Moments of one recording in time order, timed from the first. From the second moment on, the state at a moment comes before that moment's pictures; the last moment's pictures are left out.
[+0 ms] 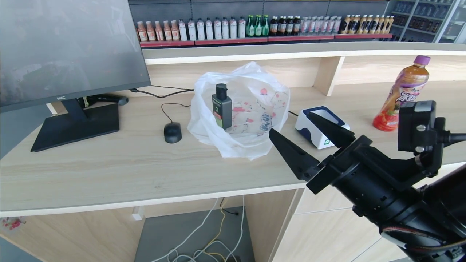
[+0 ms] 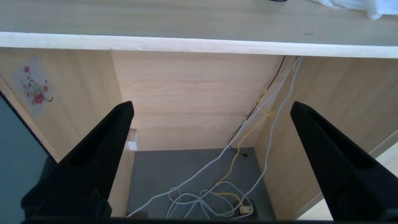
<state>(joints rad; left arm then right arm) 0.00 0.00 0.00 0.00 0.00 -0.01 0.81 1.64 -0.45 -1.57 -0.12 0.00</state>
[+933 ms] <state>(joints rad) 0.00 0.00 0.00 0.00 0.00 -0.01 0.81 1.59 -0.36 -1.57 -0.12 0.00</state>
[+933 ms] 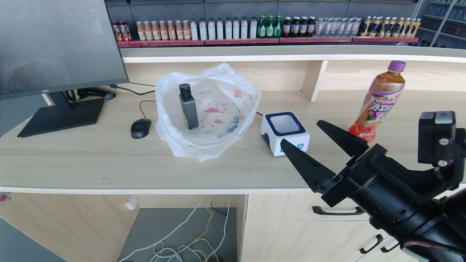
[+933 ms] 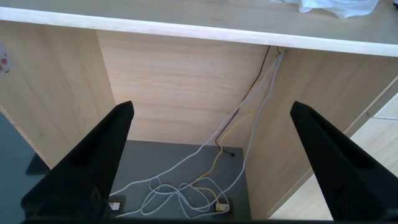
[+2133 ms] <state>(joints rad) 0.00 0.00 0.00 0.00 0.00 -0.01 0.78 1.67 -0.39 -1.57 -0.12 0.00</state>
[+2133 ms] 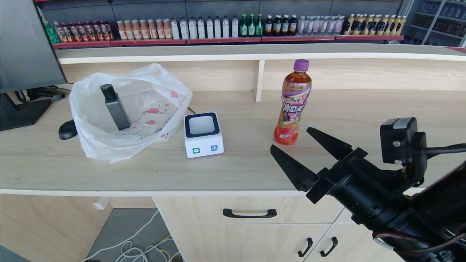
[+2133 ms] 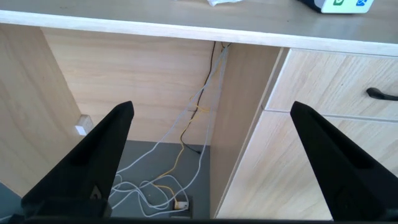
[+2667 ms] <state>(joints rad) 0.00 0.00 0.00 0.00 0.00 0.00 0.74 1.64 -0.44 -1.52 -0.16 0.00</state>
